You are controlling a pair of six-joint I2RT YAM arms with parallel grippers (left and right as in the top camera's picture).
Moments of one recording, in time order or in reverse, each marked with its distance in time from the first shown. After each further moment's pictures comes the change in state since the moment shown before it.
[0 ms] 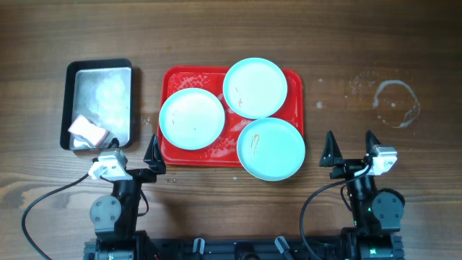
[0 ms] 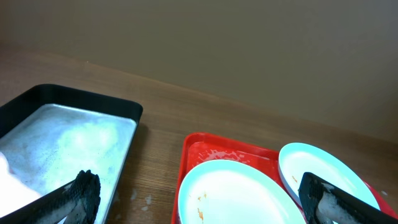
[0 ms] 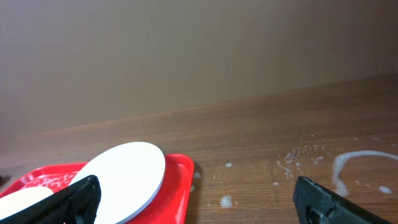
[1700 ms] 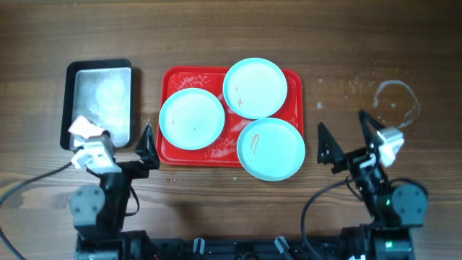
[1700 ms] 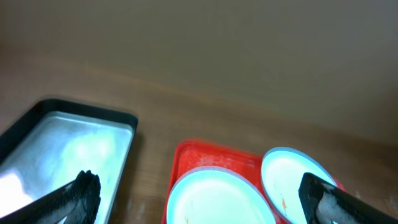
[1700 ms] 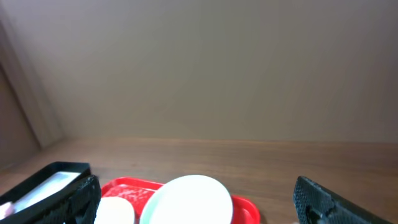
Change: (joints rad) left arm 0.000 0.261 0.364 -0.215 0.016 0.000; right arm 0.000 0.327 0.307 0.101 -0.291 0.000
